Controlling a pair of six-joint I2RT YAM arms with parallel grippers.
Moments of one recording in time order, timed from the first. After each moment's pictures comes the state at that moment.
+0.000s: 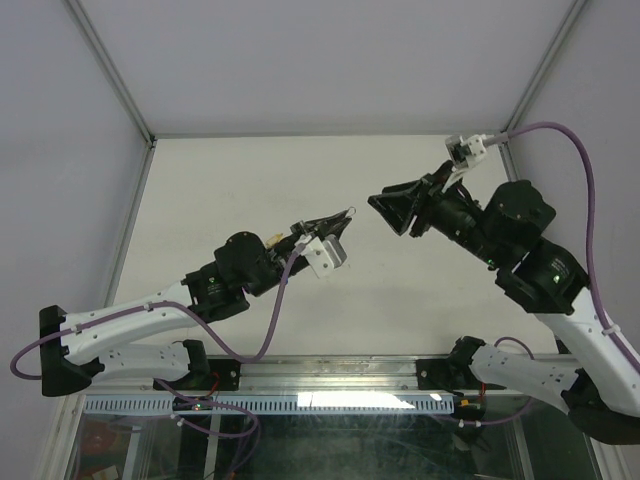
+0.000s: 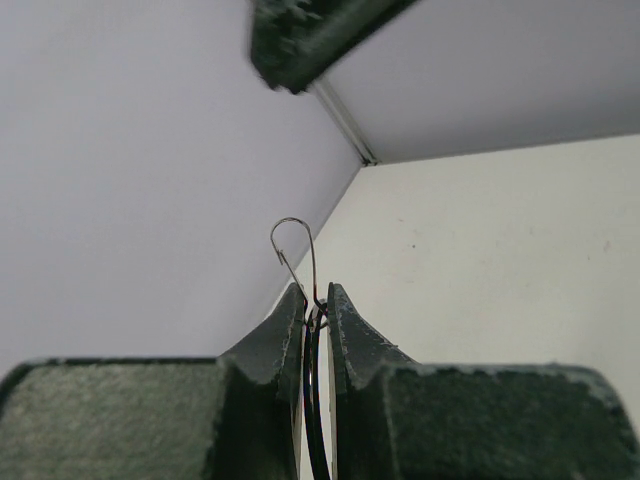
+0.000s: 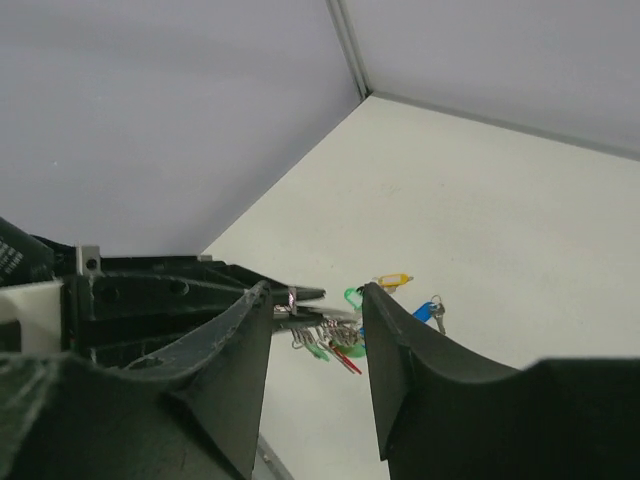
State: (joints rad) left arm -1.19 1.05 0.96 0.28 -0.18 0.61; right arm 0.82 0.85 1.30 -0.44 -0.01 0.33
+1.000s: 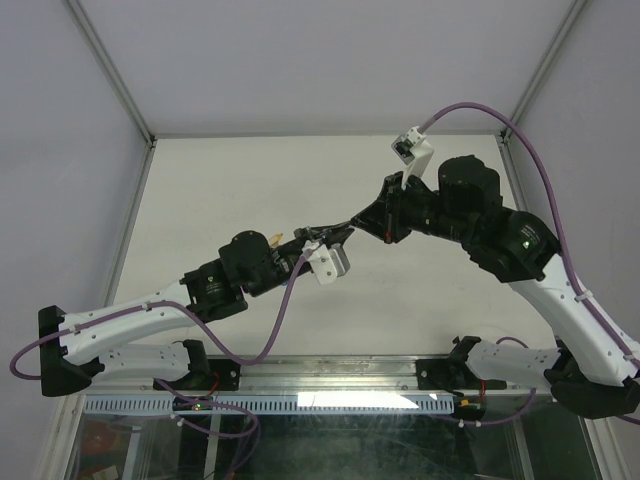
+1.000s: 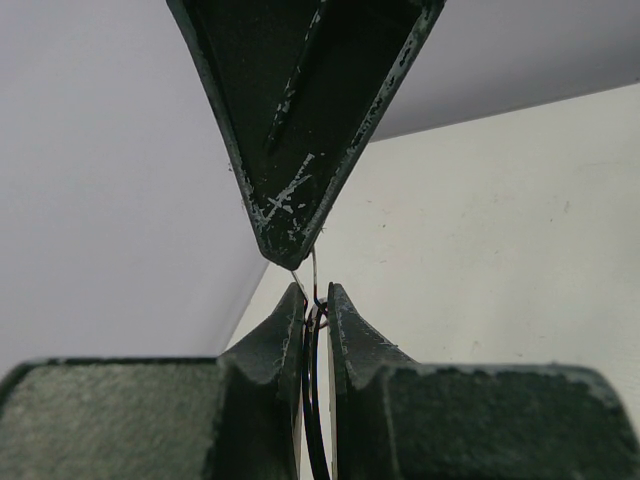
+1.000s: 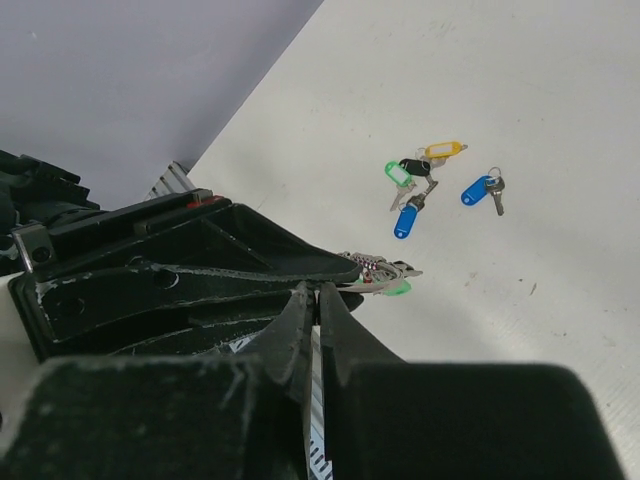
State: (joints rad) left arm -1.19 1.05 0.98 0.15 -0.10 0.63; right arm 0.82 1.09 1.55 -0.82 -0.18 0.42
